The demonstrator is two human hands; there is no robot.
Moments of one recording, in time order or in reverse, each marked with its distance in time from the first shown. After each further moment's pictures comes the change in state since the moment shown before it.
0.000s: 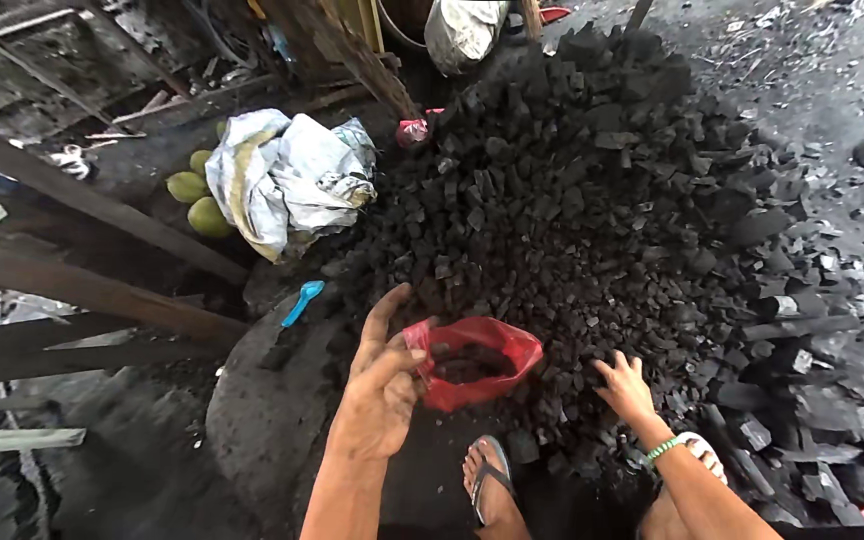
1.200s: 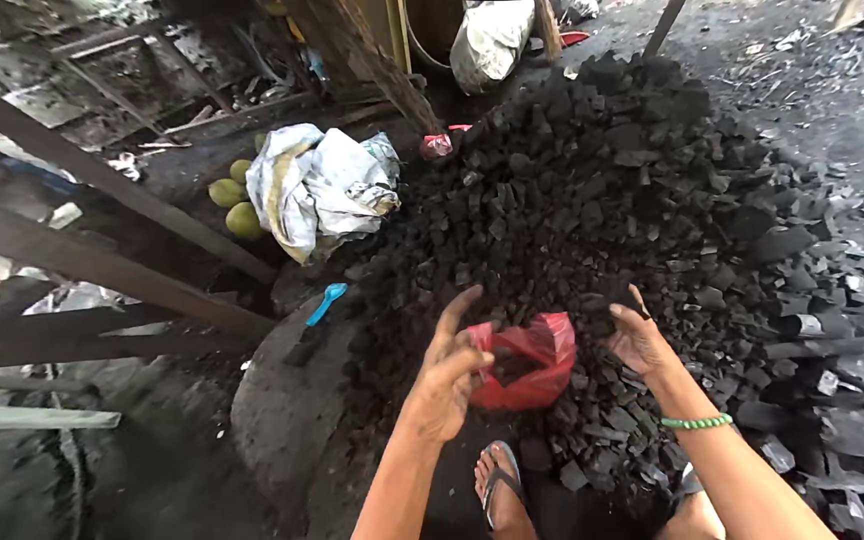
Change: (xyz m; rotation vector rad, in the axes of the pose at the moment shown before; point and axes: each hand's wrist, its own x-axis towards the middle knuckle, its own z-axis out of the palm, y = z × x) left_hand 0.005 -0.011 0.015 -0.014 -0.179 -0.069; right_hand 0.002 -0.093 -0.117 1.694 -0.014 -0.215
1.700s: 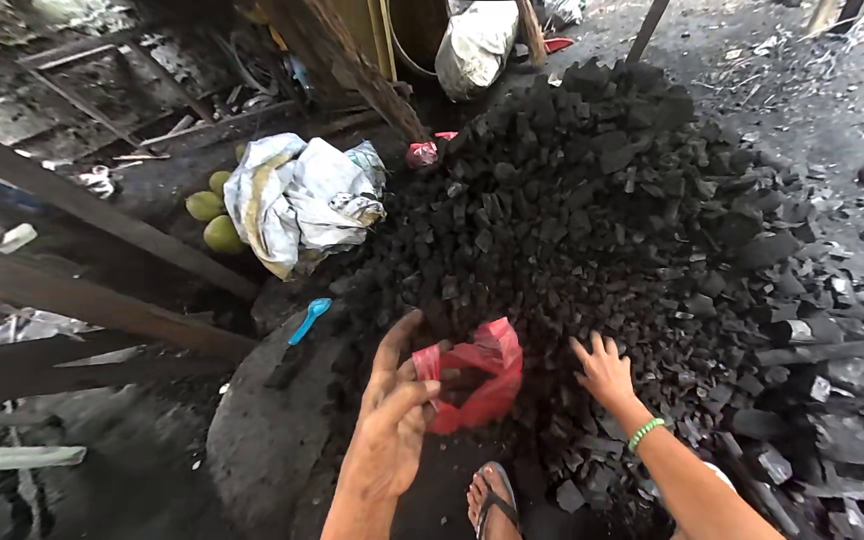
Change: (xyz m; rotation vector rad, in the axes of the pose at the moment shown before) left_hand -0.007 0.005 -0.015 0.049 0.198 0.112; right_hand 0.028 0.089 -0.057 -1.752 -0.025 -0.016
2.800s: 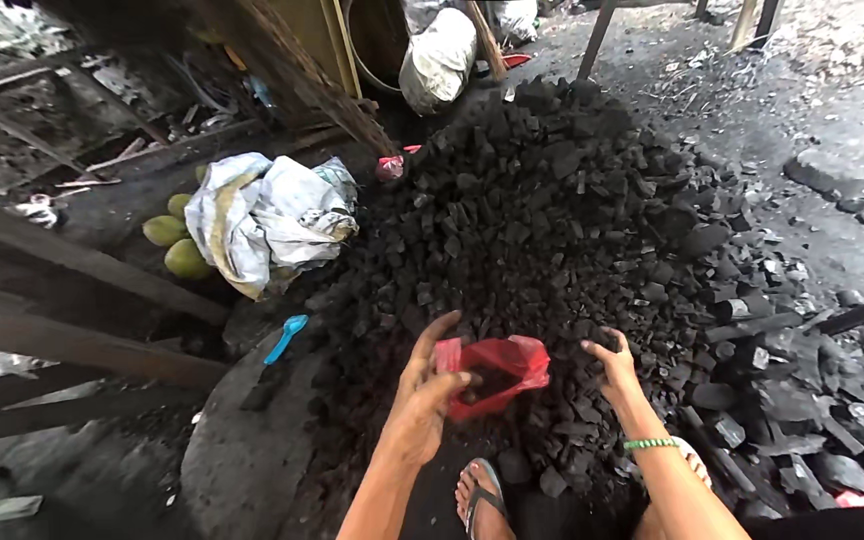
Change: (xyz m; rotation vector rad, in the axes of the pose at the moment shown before) left_hand 0.005 -0.017 0.036 0.080 -0.200 -0.079; right_hand -0.042 0.004 -0.040 1.588 0.434 0.501
